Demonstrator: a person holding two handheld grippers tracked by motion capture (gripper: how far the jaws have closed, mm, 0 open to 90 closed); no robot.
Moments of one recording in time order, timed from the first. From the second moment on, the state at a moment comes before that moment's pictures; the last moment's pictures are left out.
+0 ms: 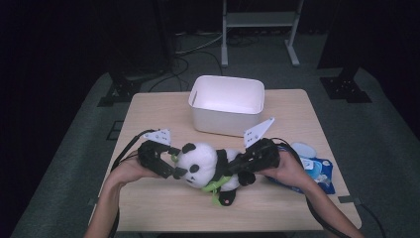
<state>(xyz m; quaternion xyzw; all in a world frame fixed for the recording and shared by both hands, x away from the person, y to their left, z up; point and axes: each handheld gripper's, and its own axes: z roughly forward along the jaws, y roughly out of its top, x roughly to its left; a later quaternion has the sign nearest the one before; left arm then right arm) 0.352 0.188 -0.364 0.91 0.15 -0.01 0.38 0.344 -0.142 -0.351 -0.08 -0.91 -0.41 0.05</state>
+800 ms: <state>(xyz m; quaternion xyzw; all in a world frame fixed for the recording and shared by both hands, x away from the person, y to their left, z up) 0.356 0.166 -0.391 0.91 0.16 -0.02 0.37 0.352 -0.153 -0.345 -0.12 -0.91 -0.39 -0.02</state>
